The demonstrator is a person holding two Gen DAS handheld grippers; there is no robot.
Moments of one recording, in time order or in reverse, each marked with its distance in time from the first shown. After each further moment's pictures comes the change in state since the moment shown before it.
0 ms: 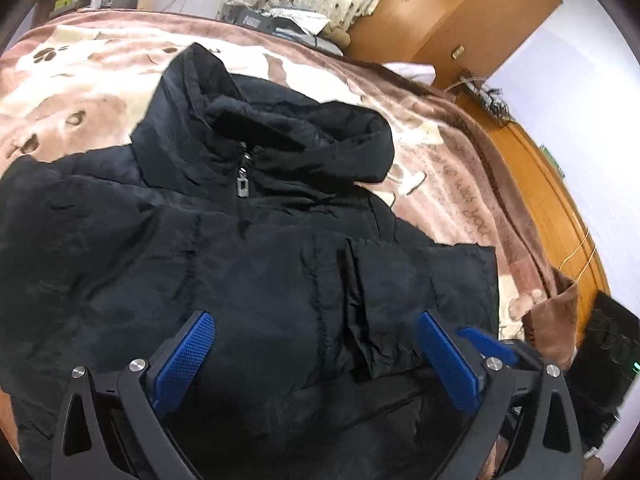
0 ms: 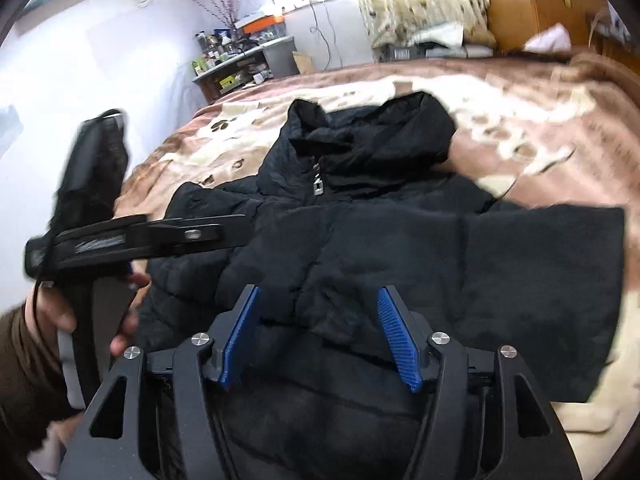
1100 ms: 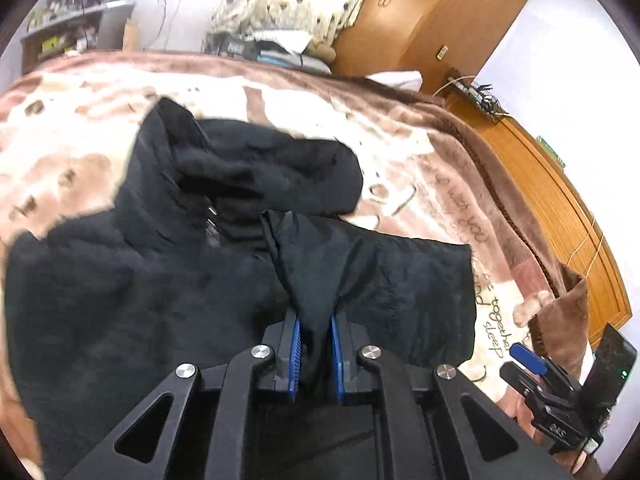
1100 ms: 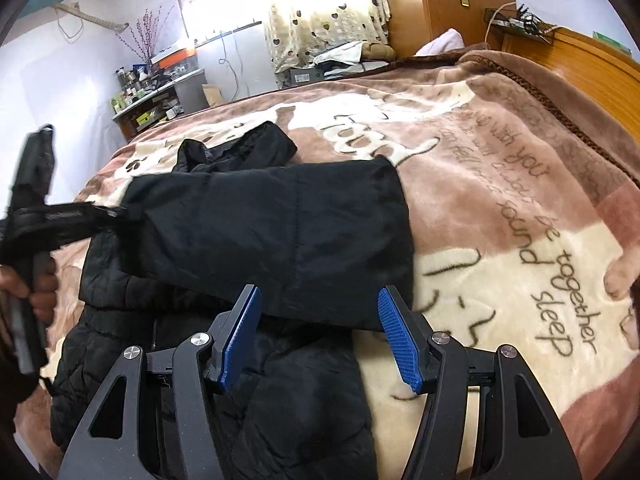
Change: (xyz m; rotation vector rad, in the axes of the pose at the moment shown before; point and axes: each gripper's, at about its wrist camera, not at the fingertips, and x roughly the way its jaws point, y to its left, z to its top) left arm -0.030 -0.043 0.030 0.079 -0.084 0.057; right arm -0.078 -0.078 -0.021 0.157 -0.082 -0.275
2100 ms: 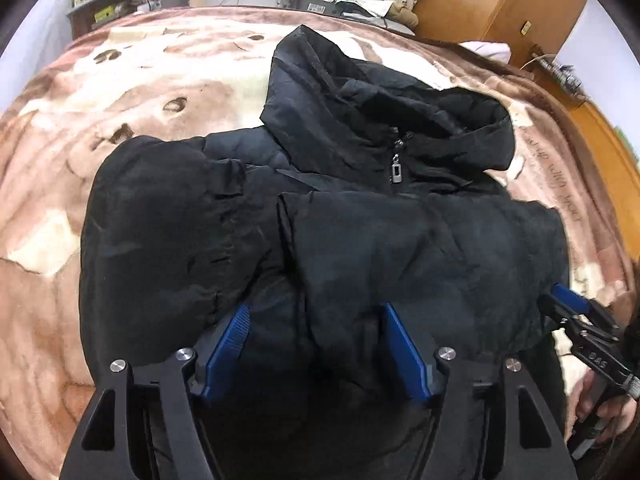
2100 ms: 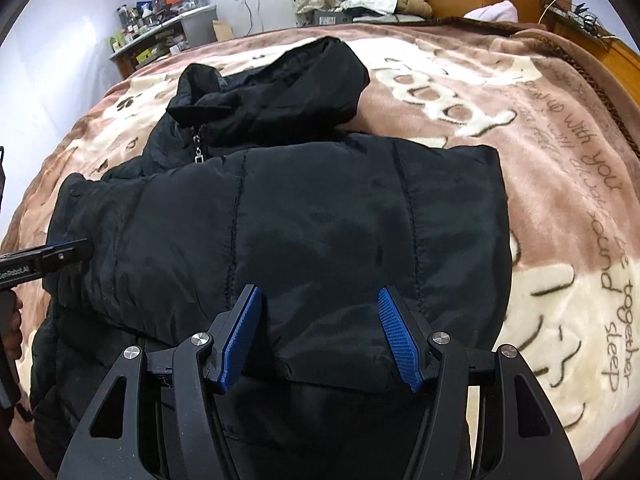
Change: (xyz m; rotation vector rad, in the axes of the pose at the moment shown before) left arm 0.017 0.124 -0.040 -0.089 0.144 0.237; right arm 0.120 0.069 0.015 -0.095 0.212 -0.013
